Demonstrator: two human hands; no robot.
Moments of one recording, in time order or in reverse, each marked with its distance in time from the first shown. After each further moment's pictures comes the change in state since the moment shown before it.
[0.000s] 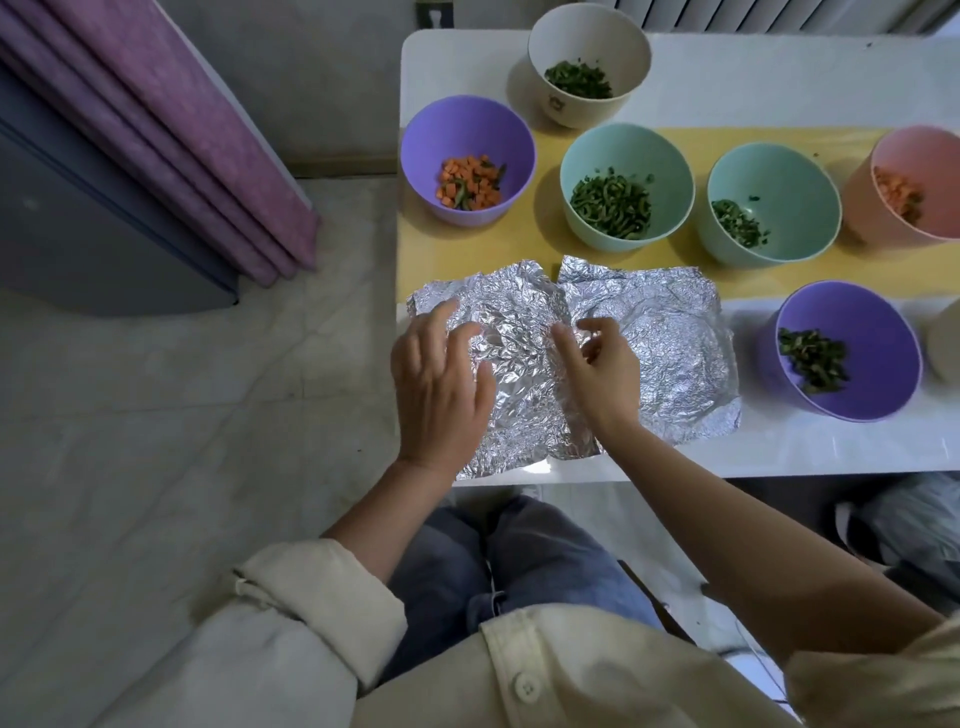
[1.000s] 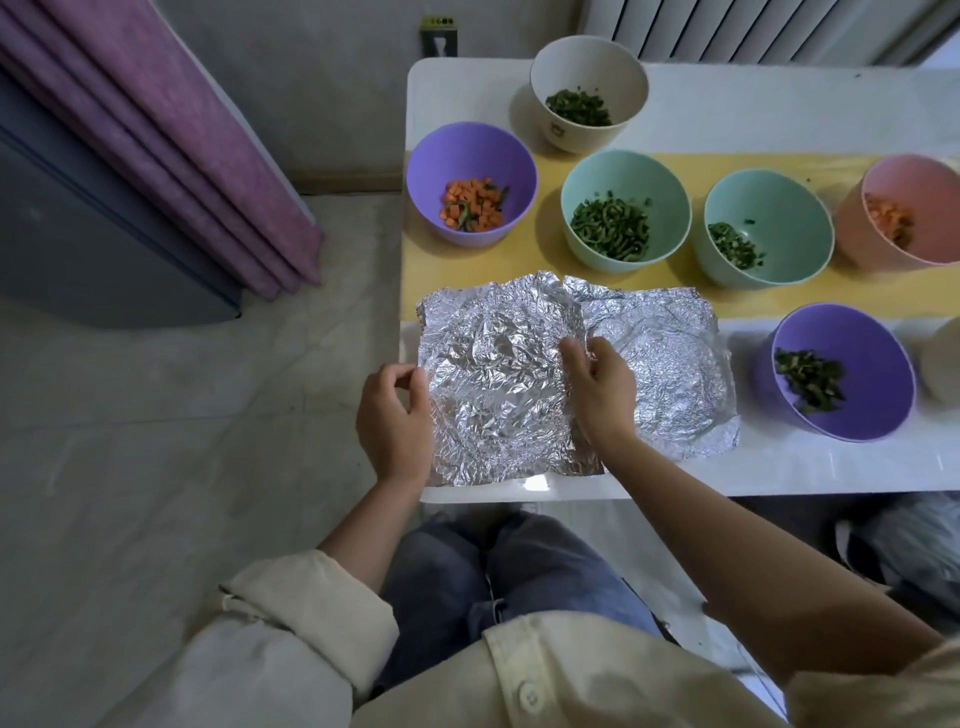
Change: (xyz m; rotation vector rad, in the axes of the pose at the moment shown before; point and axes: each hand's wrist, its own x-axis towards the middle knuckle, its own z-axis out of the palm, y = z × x) left_hand -0.010 -0.039 0.011 -0.272 0.062 -0.683; right_hand 0.007 -0.003 0.003 0.060 -0.031 0.009
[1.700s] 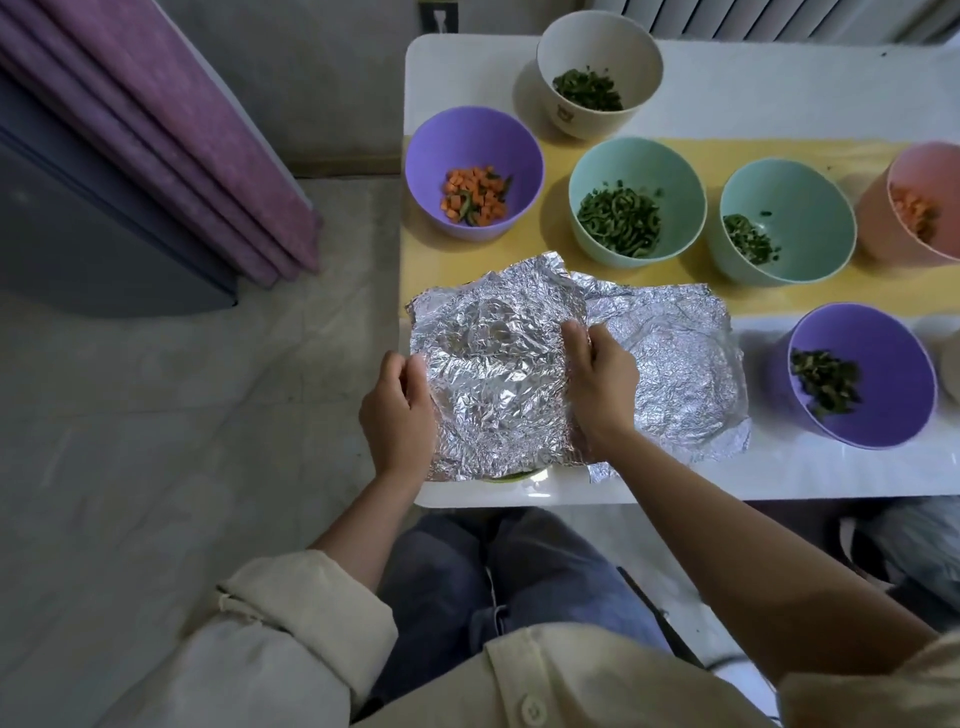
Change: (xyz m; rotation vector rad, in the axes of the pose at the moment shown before) left_hand 0.012 0.003 0.006 -0.022 -0.086 0.000; right_hand 0.015 -0.004 0.011 -0.006 0.050 -0.056
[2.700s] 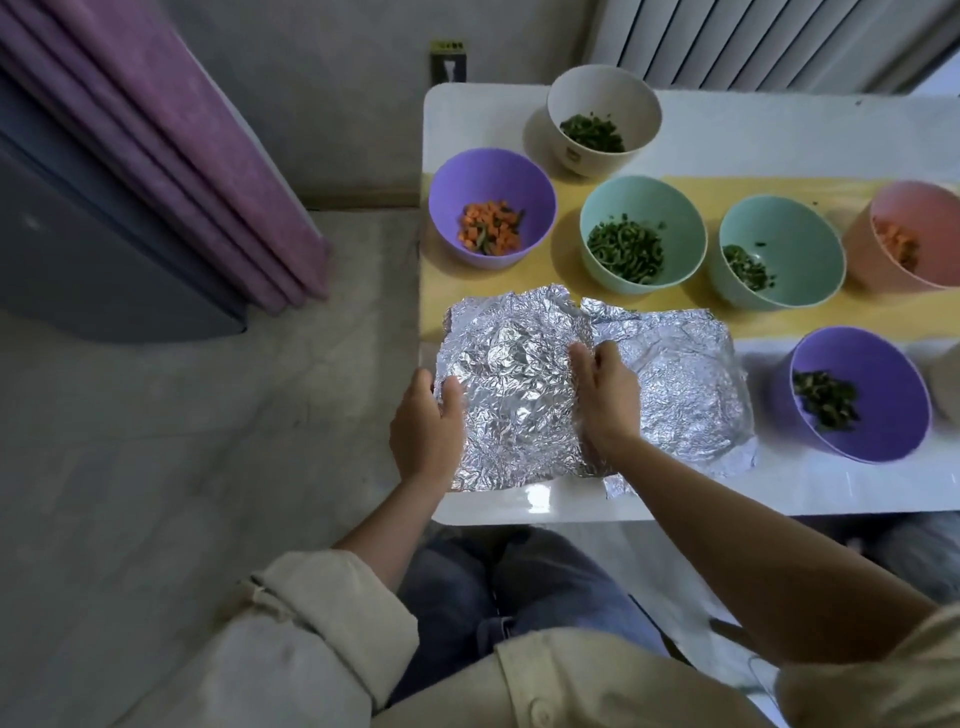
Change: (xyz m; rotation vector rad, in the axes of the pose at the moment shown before) left_hand 0.006 0.007 -0.006 0.111 -0.146 -0.078; right_hand 0.002 -0.004 0.008 -0.158 -0.020 0.001
